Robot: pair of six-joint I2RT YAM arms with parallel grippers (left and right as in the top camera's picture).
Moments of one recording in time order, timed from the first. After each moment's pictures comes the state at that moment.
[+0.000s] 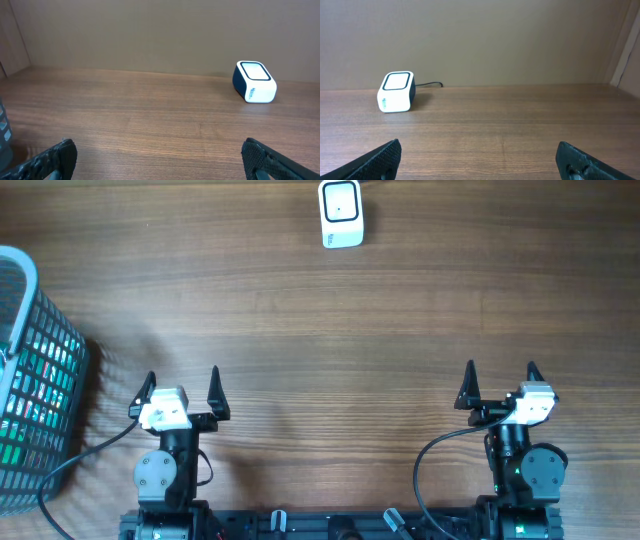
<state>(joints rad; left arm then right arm) -0.02 0.01 0.01 -0.07 -0.08 -0.06 -0.03 0.01 0.01 0.00 0.00 0.01</state>
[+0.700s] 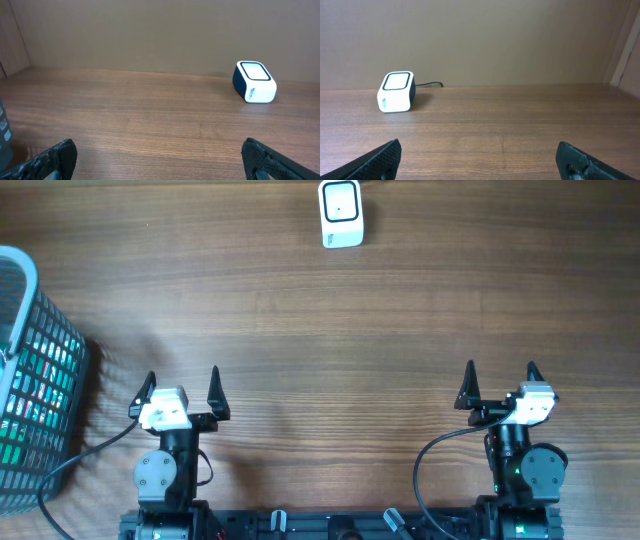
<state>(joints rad) -0.02 0.01 0.01 -0.07 -0.08 -0.06 -0.03 0.01 0.01 0.00 0.00 0.01</state>
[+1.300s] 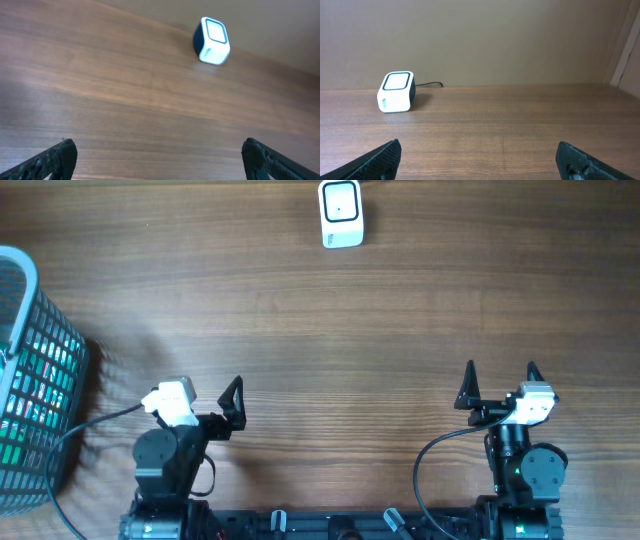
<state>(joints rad) -0.02 0.22 0.16 -0.29 0.16 -0.33 -0.03 0.01 0.01 0.00 0.00 0.01</state>
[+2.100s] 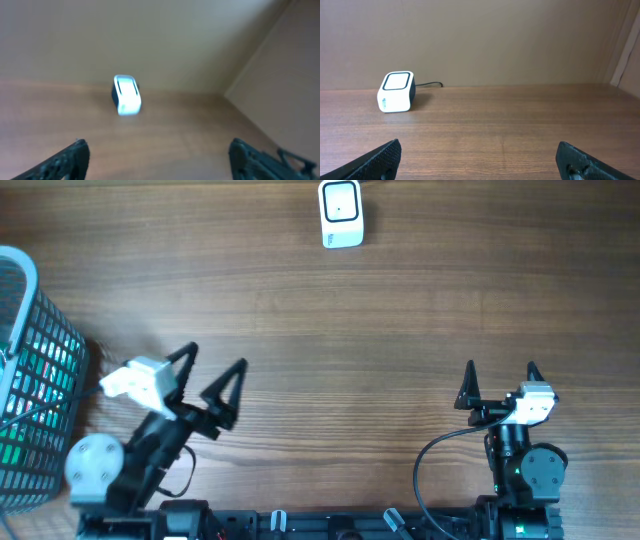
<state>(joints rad) -0.02 0.39 0.67 -0.36 0.45 -0.35 -0.03 0.01 0.01 0.00 0.00 0.01</state>
